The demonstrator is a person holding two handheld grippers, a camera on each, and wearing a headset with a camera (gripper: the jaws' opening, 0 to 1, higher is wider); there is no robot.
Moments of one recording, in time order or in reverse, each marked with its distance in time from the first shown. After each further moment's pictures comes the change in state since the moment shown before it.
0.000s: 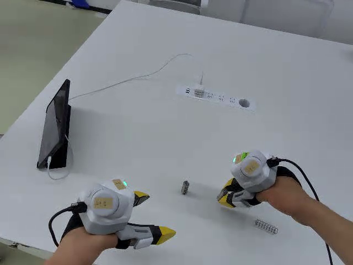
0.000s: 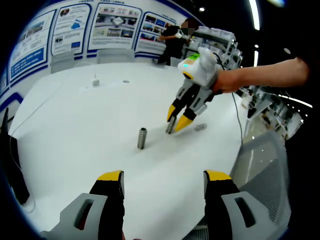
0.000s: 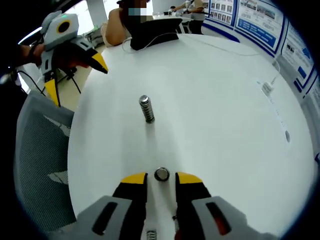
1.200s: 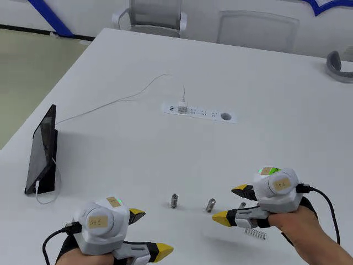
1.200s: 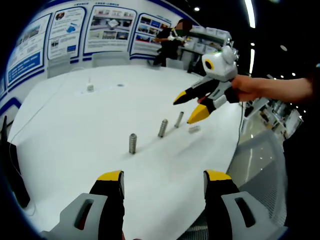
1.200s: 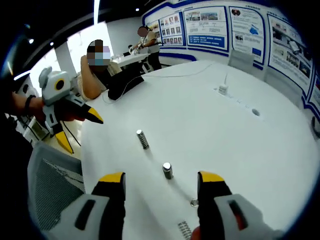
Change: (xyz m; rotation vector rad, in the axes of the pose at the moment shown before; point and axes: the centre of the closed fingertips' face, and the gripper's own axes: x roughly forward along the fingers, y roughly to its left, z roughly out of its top) left arm -0.001 -0.020 0.010 0.030 -0.007 -0.018; right arm -0.069 0.010 0.009 0.352 -0.365 -0.172
